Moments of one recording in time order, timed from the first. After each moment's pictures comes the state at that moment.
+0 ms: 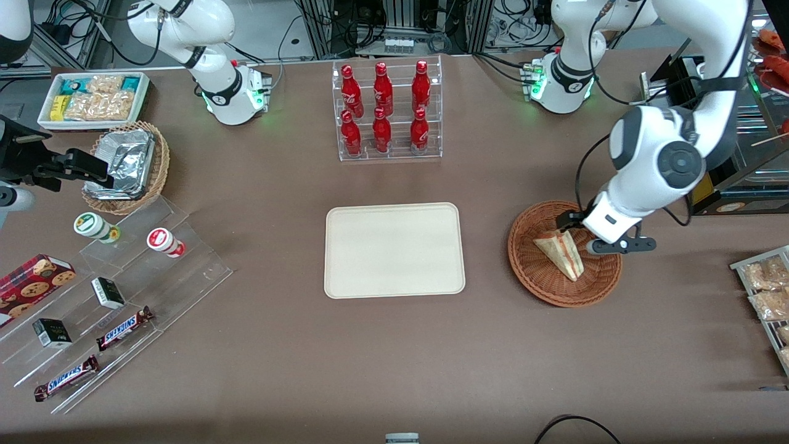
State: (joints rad) arm -0.11 0.11 -0.09 -2.17 -0.03 2.22 -0.30
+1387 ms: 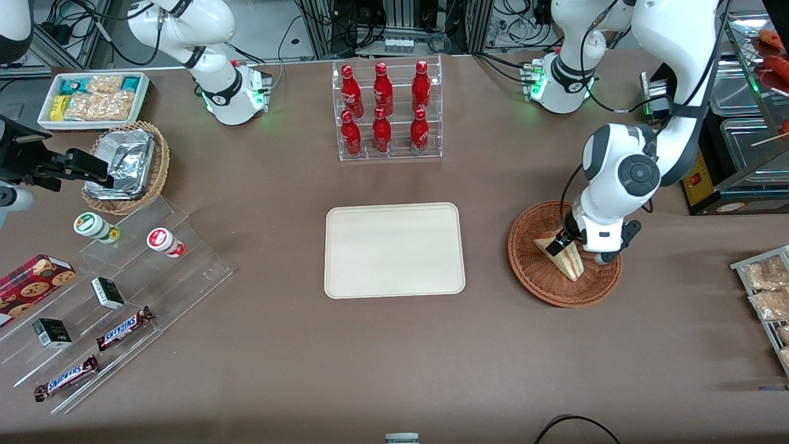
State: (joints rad) arm -0.14 0.22 -0.08 -2.22 0.00 2.40 -0.96
